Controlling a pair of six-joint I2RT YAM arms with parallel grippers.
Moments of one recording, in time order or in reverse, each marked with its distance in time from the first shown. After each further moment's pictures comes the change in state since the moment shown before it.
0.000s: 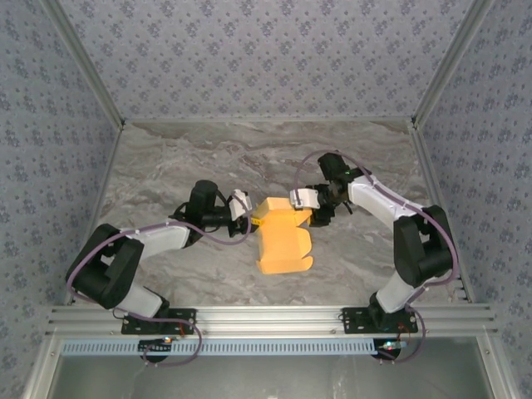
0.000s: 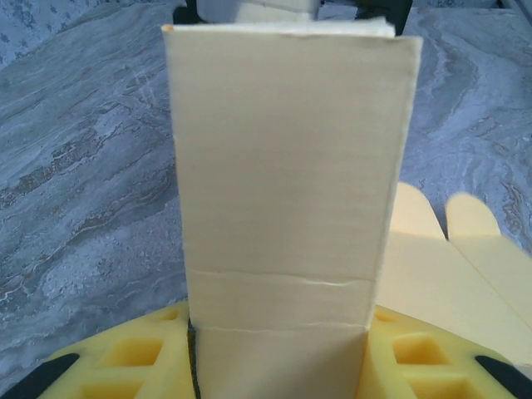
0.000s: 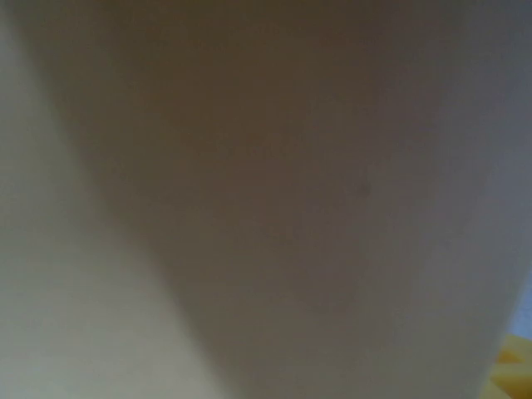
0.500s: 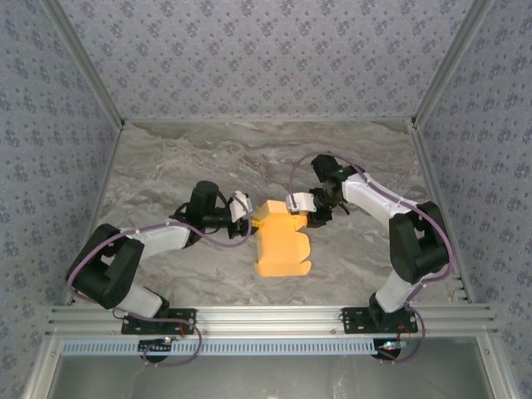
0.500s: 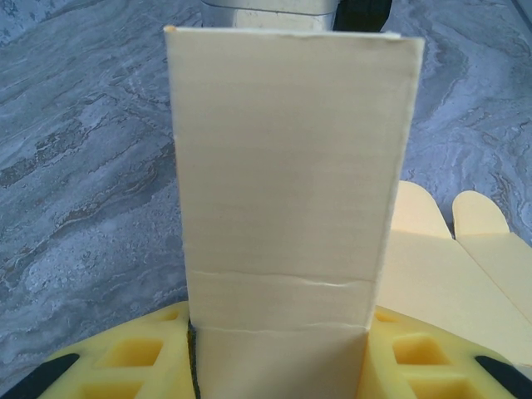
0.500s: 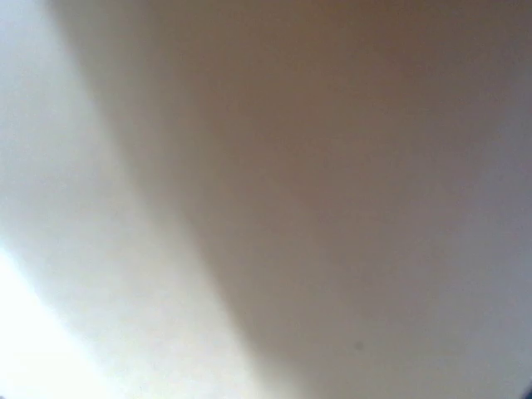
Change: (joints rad) left arm -0.006 0.000 0.000 -0.026 0.008 0.011; right arm 0.041 0.030 0.046 -0.096 -0.001 0.010
